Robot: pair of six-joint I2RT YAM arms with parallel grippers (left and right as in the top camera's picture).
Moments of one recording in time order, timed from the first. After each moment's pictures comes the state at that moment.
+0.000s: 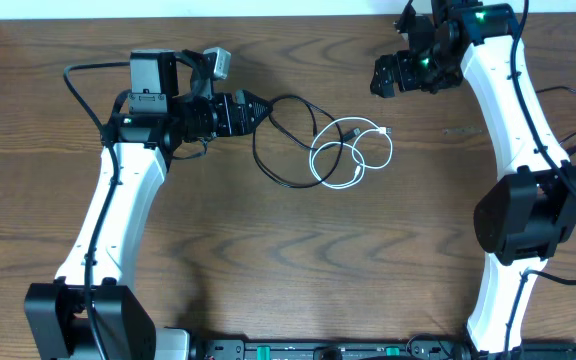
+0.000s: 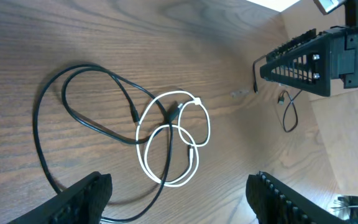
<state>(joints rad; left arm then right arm) -0.05 1.57 1.27 -0.55 0.75 -0.20 0.15 2.15 2.13 -1.21 -0.29 -0.03</state>
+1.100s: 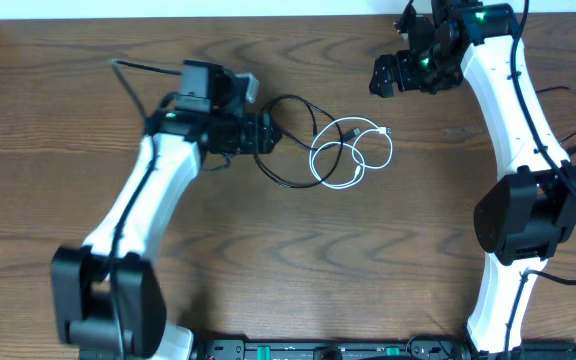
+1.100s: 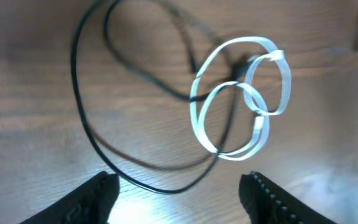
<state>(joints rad) -0.19 1.68 1.27 -0.66 0.41 -0.20 0.15 2.15 2.13 -1.23 -0.32 0.00</state>
